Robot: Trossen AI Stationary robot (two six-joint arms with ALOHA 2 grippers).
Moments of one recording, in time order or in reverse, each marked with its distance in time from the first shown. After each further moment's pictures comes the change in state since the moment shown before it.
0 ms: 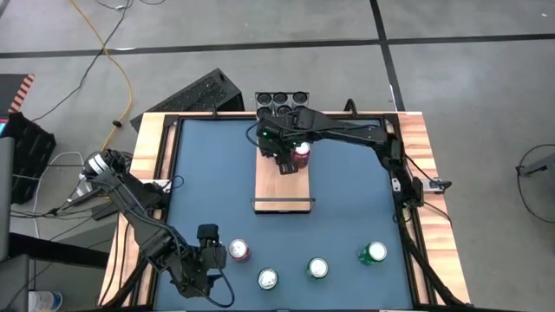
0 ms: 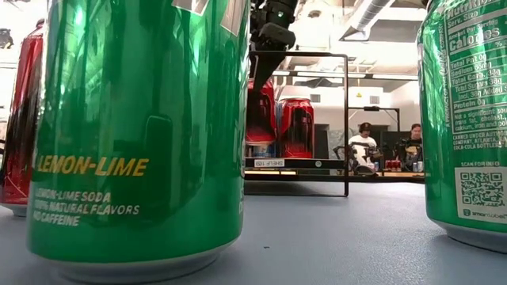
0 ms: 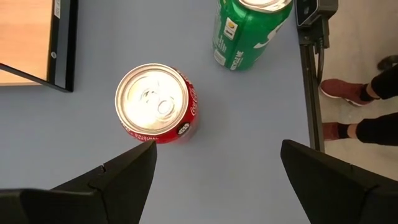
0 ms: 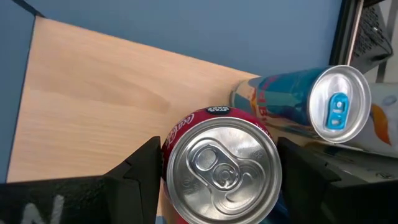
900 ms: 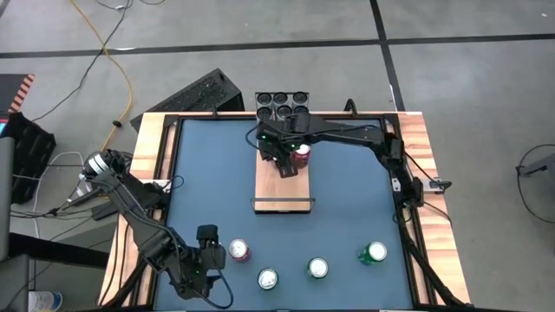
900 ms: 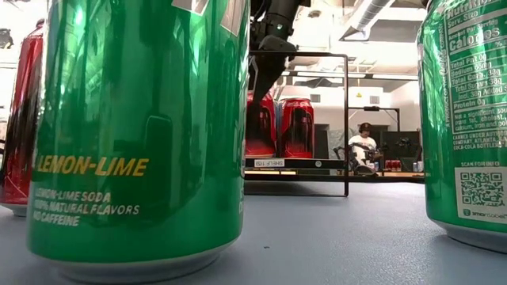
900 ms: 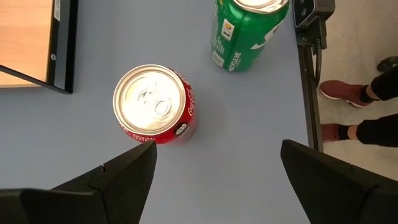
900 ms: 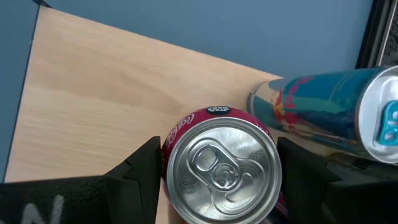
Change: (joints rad) left arm -0.009 0.000 0.000 0.004 -0.012 -0.003; right arm -0.014 0.000 -0.098 0.071 -0.046 -0.018
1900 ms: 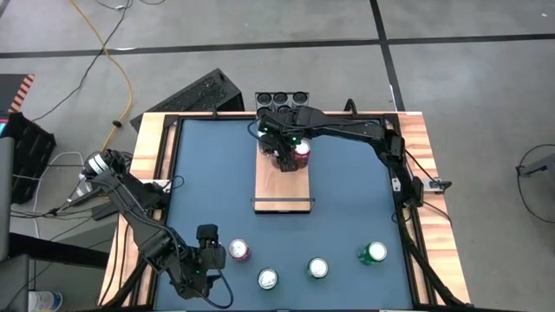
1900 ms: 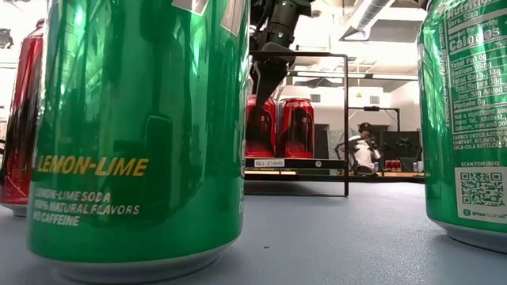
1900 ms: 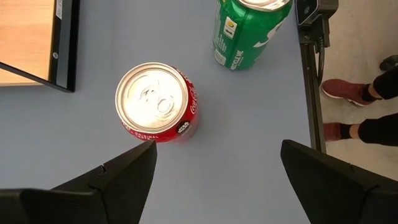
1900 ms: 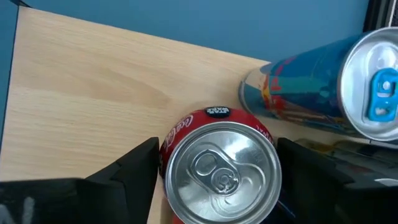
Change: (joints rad) left arm 0.000 0.000 0.000 -0.008 -0.001 0.000; right arm -0.048 -0.001 -0.015 0.007 -0.049 0.022
